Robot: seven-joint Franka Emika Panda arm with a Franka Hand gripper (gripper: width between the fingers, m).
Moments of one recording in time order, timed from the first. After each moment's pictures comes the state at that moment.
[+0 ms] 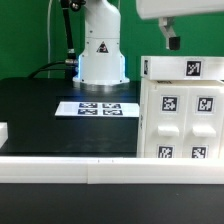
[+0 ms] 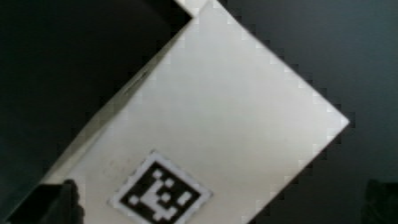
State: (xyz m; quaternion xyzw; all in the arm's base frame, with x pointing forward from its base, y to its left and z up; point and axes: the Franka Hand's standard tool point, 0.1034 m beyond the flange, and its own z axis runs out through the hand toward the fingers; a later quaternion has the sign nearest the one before) arm 0.619 0.098 0.183 -0.93 0.35 -0.02 0.06
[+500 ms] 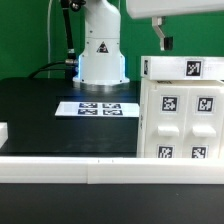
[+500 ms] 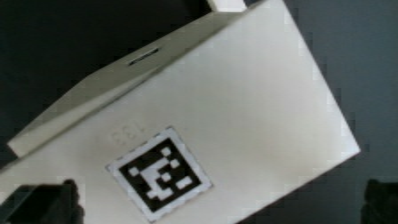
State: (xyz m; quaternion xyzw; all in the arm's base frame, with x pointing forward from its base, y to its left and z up) arm 0.619 0.098 0.182 -0.98 0.16 -0.04 0.05
